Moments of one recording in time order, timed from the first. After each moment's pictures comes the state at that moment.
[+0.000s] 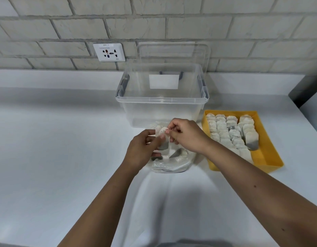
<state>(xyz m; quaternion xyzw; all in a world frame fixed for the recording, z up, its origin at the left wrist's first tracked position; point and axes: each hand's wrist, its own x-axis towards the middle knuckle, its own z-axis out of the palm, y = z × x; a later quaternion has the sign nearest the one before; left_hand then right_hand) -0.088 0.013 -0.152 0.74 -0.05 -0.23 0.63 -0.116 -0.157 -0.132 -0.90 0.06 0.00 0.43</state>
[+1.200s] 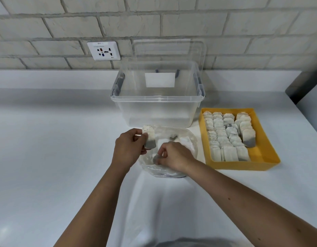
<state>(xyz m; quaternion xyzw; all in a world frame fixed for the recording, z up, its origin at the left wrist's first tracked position) -0.078 0.026 -0.154 0.82 -0.02 -0.14 0.56 -0.131 -0.126 -0.188 -0.94 0.10 0.13 0.30</state>
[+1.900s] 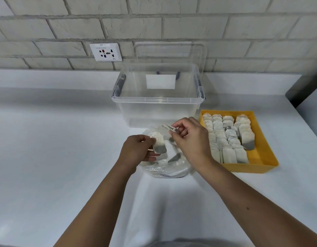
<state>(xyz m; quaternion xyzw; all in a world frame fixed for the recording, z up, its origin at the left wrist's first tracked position) -0.088 0.012 -0.143 0.75 0.03 -0.27 0.61 -0.143 -0.152 -0.151 -0.87 0.09 -0.31 0.38</state>
